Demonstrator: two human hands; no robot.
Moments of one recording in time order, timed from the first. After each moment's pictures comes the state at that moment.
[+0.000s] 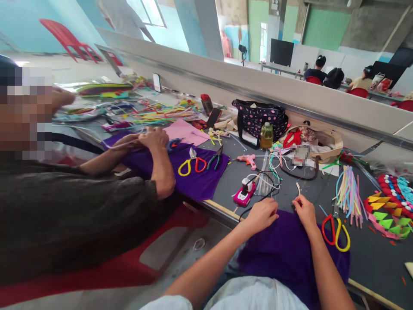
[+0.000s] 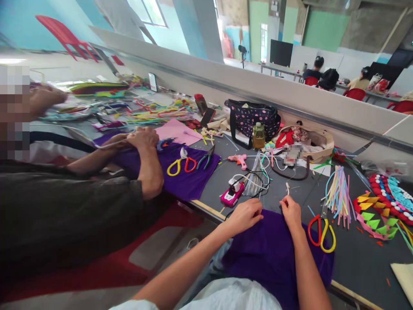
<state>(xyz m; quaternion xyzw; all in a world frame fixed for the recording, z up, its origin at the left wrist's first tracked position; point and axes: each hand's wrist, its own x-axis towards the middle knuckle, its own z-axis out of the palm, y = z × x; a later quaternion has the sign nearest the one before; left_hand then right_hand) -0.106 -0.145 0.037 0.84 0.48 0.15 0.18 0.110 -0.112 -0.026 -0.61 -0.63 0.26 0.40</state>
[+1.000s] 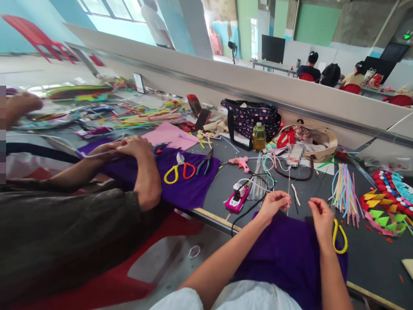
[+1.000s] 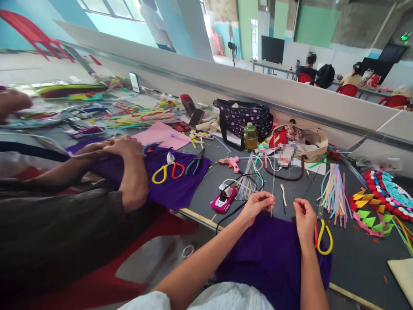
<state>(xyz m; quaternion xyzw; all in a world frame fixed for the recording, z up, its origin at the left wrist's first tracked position) -0.043 -0.102 0.030 0.39 0.39 0.47 0.69 0.143 -0.140 0.019 -0.63 -0.48 0.26 0.55</state>
